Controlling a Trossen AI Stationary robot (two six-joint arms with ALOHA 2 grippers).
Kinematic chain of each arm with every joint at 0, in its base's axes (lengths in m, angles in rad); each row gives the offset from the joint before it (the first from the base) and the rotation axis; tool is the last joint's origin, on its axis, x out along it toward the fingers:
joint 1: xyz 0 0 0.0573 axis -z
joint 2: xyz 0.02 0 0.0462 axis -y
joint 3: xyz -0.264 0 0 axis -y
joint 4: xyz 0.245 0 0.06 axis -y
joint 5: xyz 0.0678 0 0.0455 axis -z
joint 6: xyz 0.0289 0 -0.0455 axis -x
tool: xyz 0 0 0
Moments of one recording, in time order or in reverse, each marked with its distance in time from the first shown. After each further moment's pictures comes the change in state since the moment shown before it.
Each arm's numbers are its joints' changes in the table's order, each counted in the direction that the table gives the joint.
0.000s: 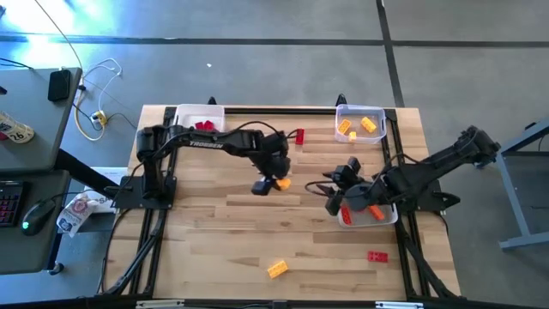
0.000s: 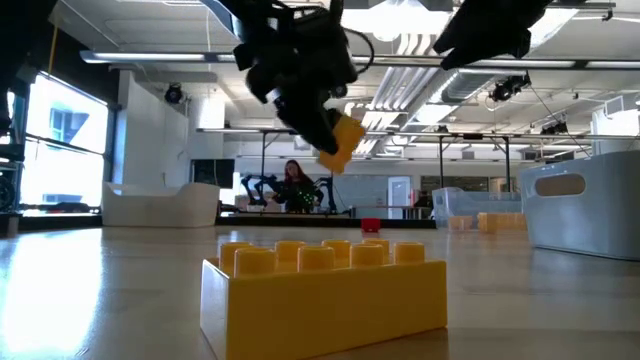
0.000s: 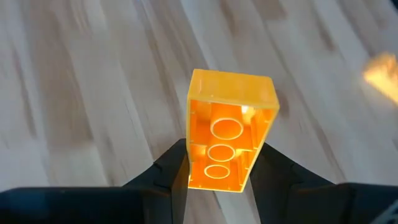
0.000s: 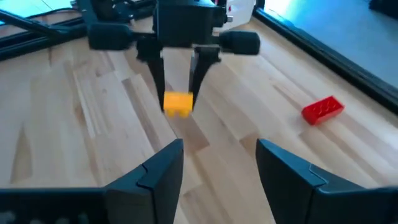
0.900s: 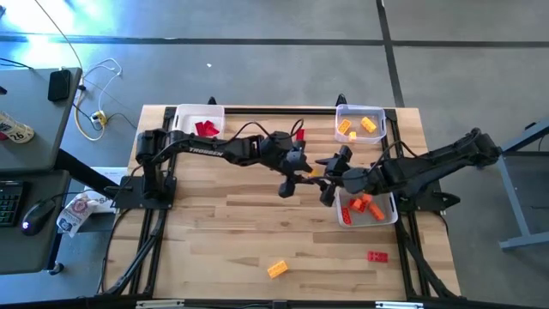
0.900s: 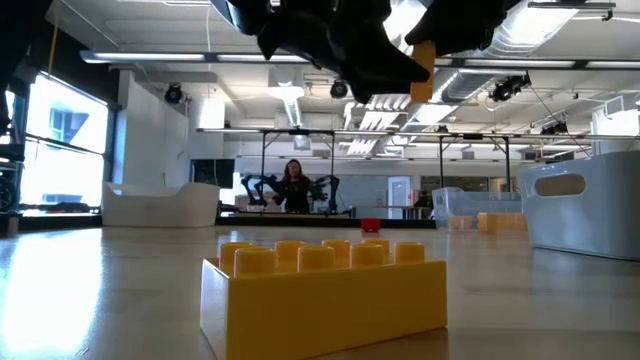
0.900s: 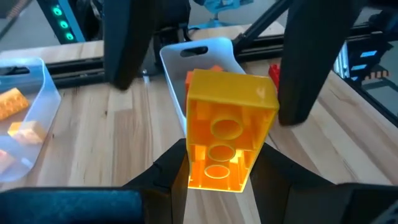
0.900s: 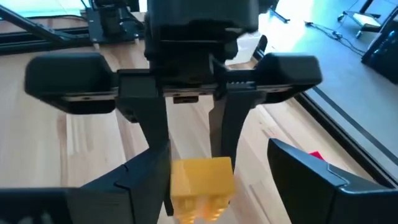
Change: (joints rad) left arm 0.086 0.001 0.000 0.607 -0.132 0.249; right arm 0.135 0.000 0.000 0.188 -0.071 0.362
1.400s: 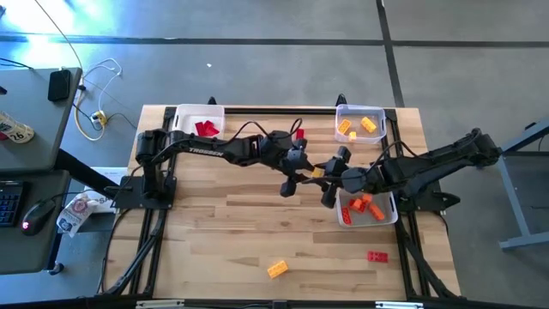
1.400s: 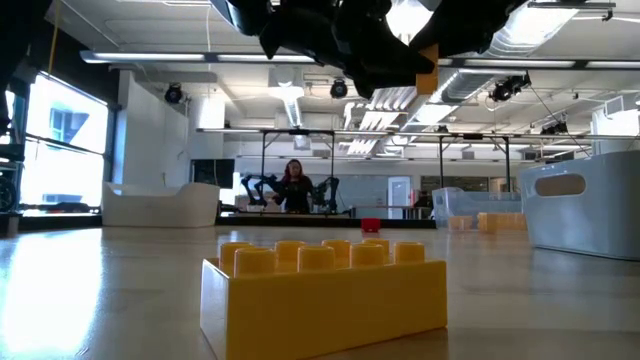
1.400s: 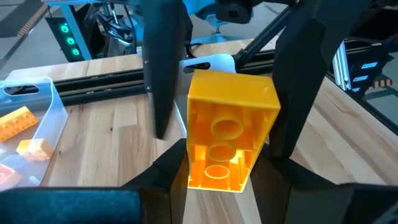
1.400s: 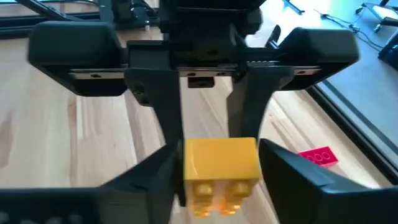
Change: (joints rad) left arm 0.003 0.000 0.000 0.061 -0.003 0.000; right arm 0.015 0.000 0.000 -0.033 -0.067 0.010
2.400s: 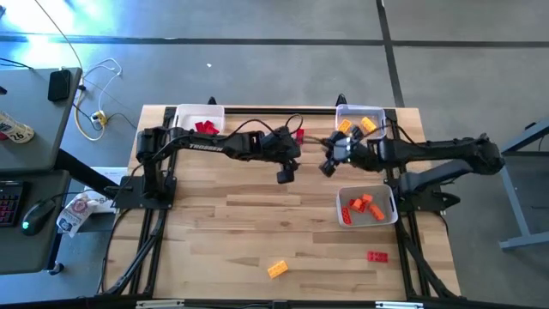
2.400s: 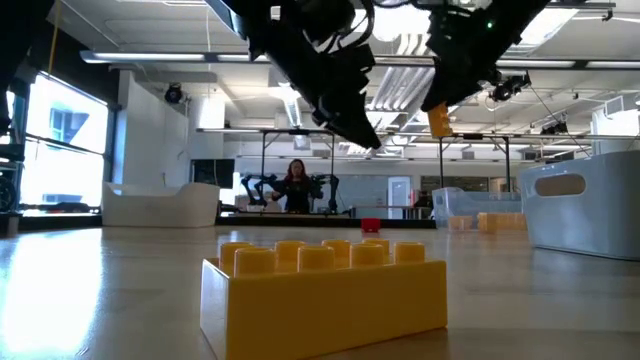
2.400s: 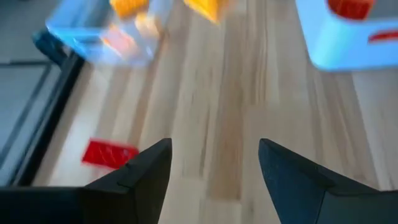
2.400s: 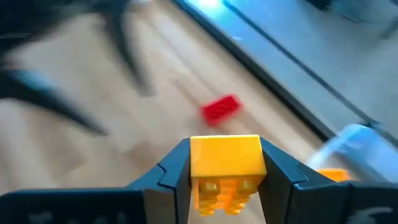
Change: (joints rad) left arm -0.044 0.000 0.000 -0.297 -0.407 0.000; right arm 0.313 0.000 0.000 -0.187 0.003 -0.072
